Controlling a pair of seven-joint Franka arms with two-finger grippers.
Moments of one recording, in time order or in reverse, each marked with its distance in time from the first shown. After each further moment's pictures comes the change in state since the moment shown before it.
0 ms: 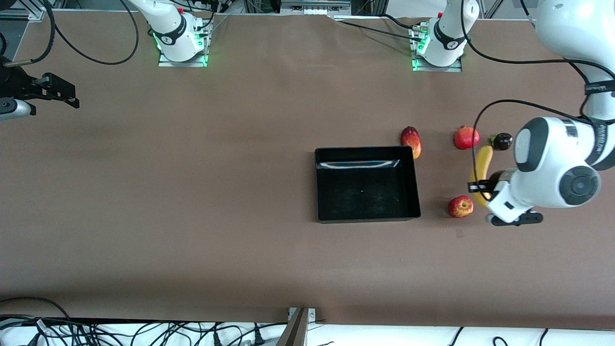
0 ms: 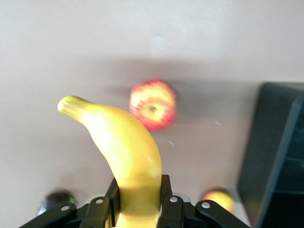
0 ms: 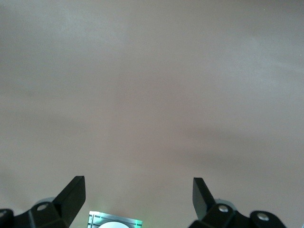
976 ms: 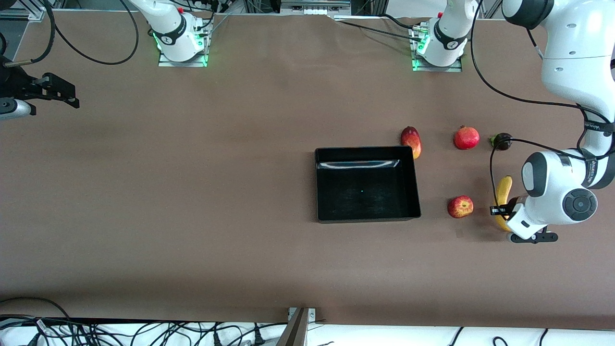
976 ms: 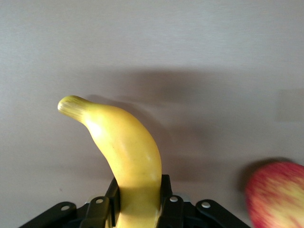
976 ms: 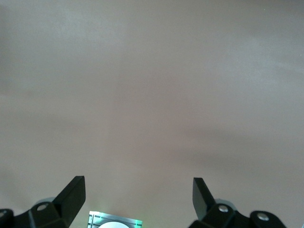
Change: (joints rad) left arm 0.117 0.226 0.032 -0.014 0.106 0.352 0.092; right arm 0.000 0.000 0.000 0.000 0.000 0.000 0.000
